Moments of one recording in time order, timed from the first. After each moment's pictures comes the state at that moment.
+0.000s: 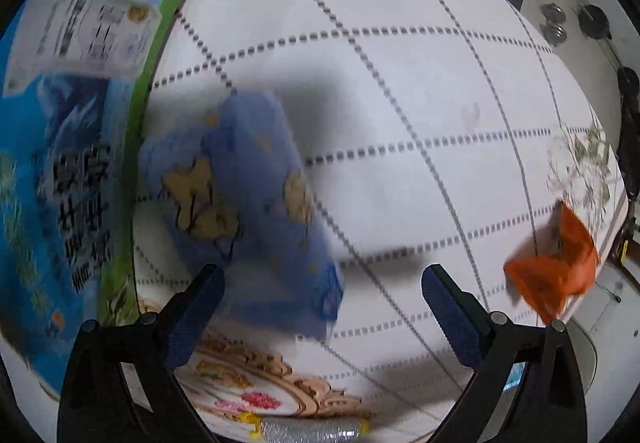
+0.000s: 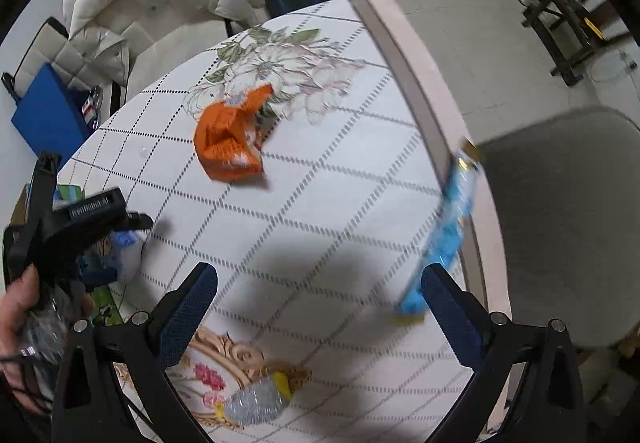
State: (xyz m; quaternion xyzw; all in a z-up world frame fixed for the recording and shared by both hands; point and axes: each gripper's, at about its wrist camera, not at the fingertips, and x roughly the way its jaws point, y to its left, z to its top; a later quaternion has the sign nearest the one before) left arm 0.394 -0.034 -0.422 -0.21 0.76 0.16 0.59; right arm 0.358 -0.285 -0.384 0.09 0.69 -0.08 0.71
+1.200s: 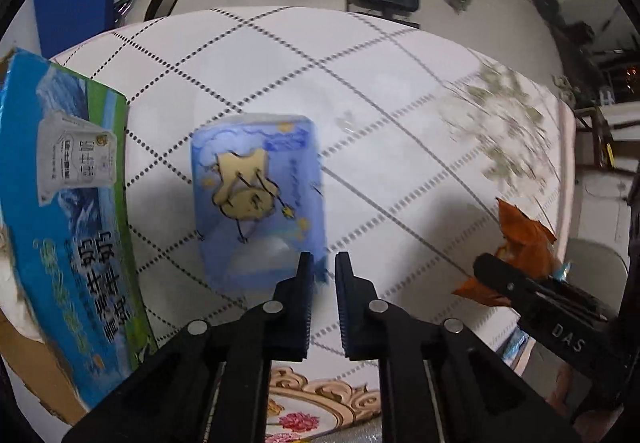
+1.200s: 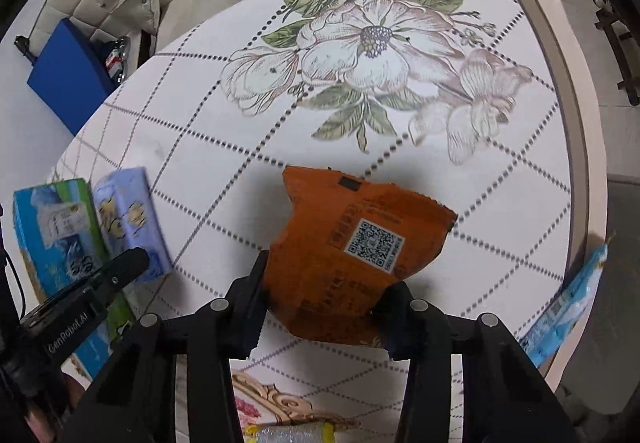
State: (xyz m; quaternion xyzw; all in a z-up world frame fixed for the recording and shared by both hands) left arm 0.378 -0.064 -0.360 -0.11 0.72 0.01 0.69; right arm 0.413 -0.247 -0.466 0.11 0.75 0.01 0.66
